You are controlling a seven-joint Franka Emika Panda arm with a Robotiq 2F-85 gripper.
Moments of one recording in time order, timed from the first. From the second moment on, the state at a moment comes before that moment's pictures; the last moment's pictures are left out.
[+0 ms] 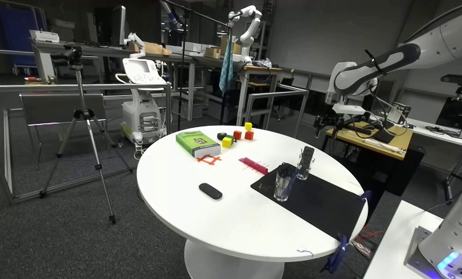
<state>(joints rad) -0.09 0.06 -0.12 -2.16 0.03 2.17 0.29</state>
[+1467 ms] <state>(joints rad) -0.01 0.26 -0.10 -2.06 0.07 2.31 0.76</state>
